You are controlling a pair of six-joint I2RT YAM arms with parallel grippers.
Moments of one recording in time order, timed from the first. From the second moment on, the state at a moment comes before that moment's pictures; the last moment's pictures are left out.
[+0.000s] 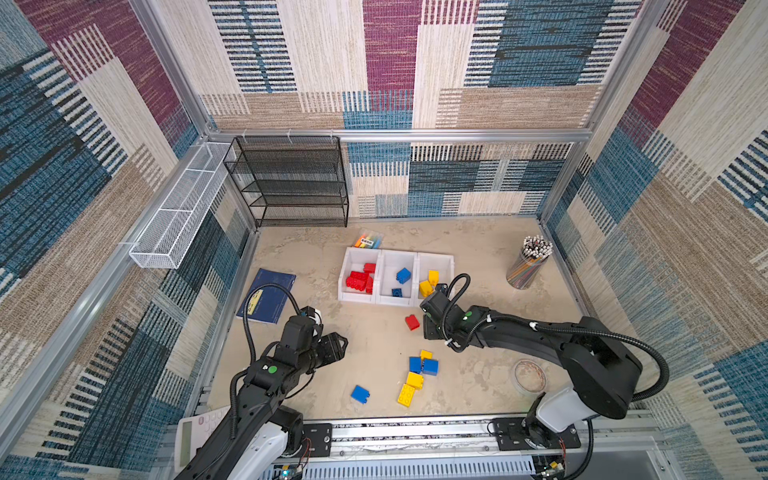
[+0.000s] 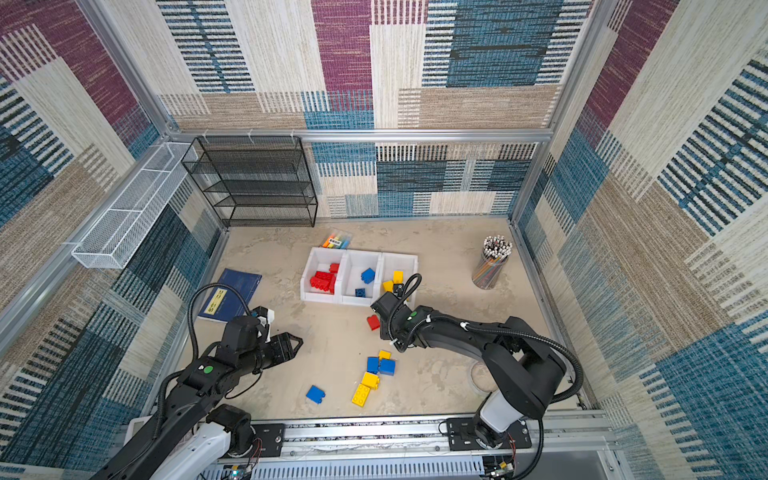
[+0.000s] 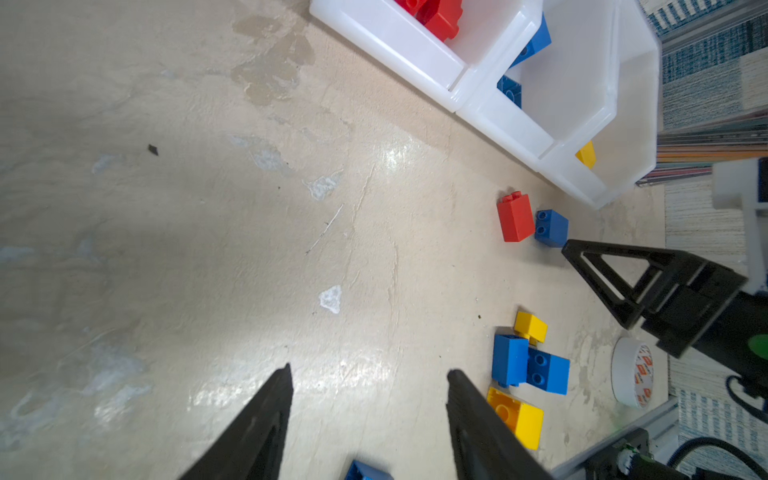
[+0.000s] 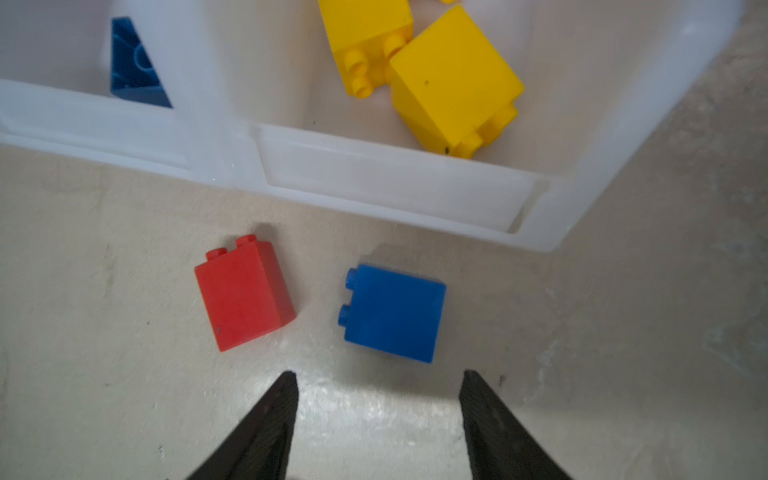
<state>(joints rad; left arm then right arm) -0.34 0.68 0.45 -0.60 0.19 -0.66 0.80 1.59 0.88 -0.41 0.29 0.70</state>
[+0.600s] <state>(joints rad) -0.34 0.63 0.43 -0.64 0.19 -0.69 0.77 1.72 0.95 -0.39 0.32 0.69</state>
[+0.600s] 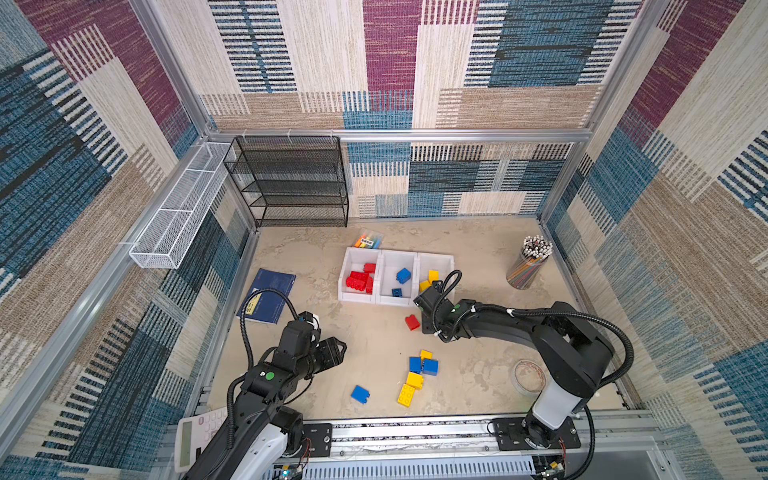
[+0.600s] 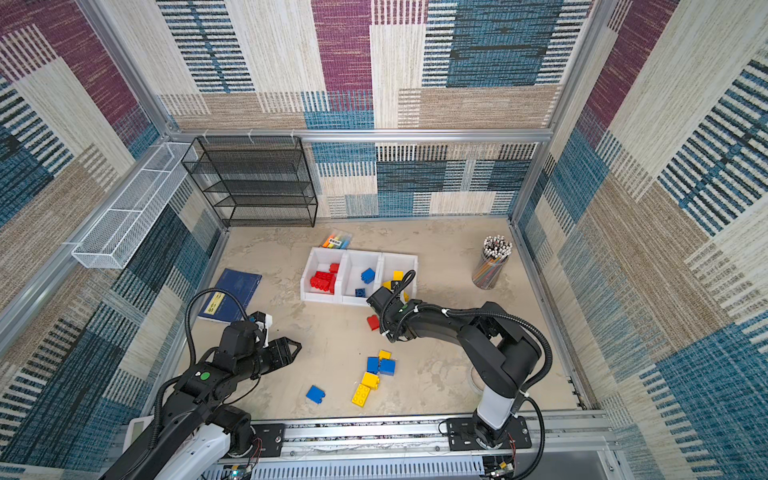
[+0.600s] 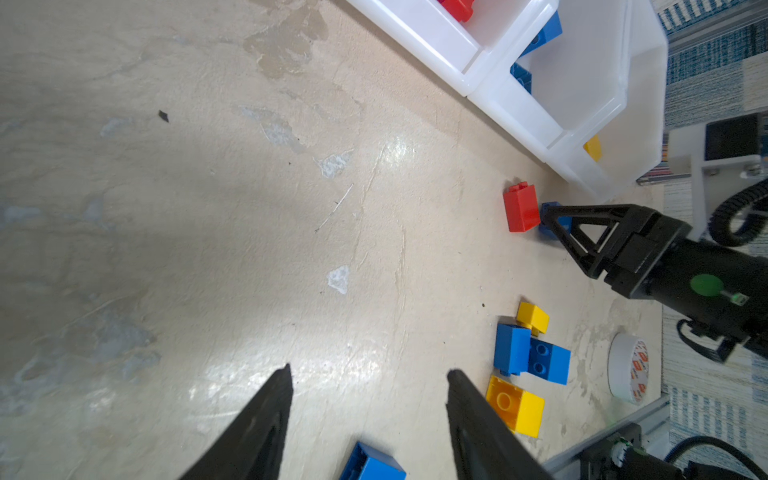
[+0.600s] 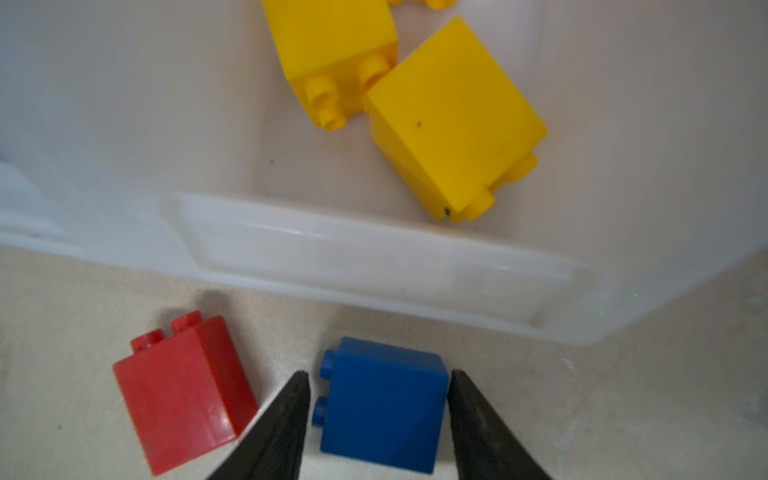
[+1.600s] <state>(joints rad) -0.34 0.63 0.42 -0.64 0.19 -0.70 0.79 1.51 1.10 -0.44 0.30 0.62</state>
